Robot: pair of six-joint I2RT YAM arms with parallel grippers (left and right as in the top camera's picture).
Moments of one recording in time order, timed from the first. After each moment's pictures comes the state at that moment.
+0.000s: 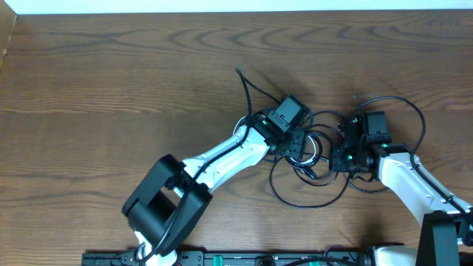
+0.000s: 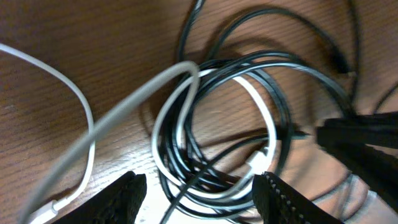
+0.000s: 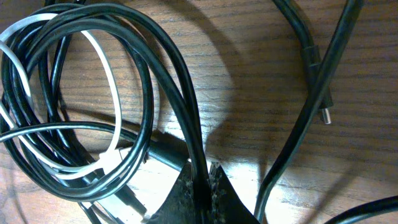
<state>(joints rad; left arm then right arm) -0.79 1.90 1.27 -0.49 0.15 -0.51 0.10 1.47 0.66 -0.47 -0.23 0.18</state>
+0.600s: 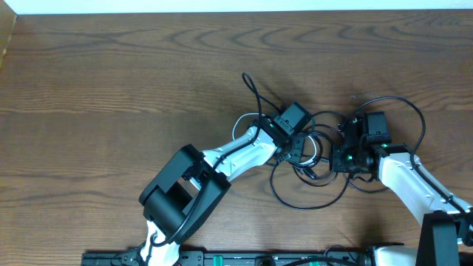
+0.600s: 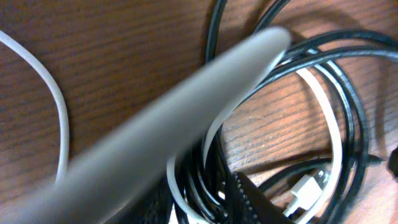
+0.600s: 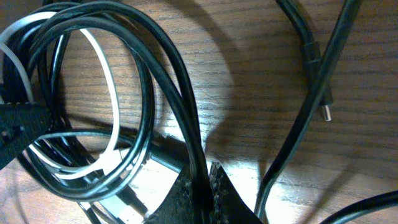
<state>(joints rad) -0.81 2.01 1.27 -0.46 0.12 -0.55 0.10 1.47 0.66 -0.47 -0.23 0.19</state>
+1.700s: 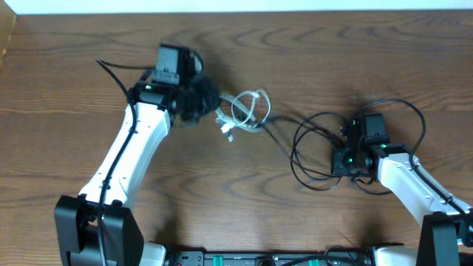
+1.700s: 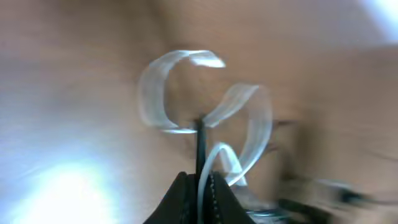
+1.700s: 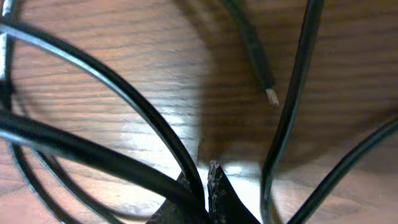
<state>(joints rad) -0.21 1.61 1.28 -0.73 0.35 -0.61 0.10 1.46 0.66 -0.53 -0.13 0.23</state>
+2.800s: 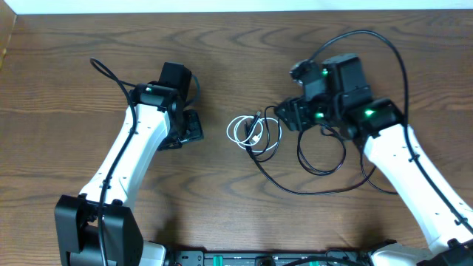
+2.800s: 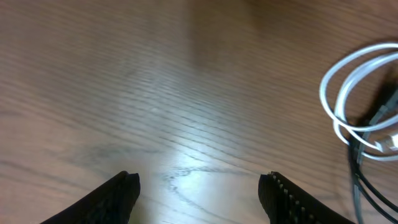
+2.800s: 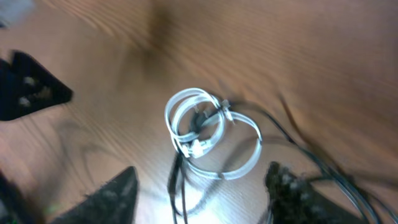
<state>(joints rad) -0.20 1.61 1.25 -1.12 -0.04 -0.48 0.40 1.47 1.21 -0.59 -0.37 0.08</state>
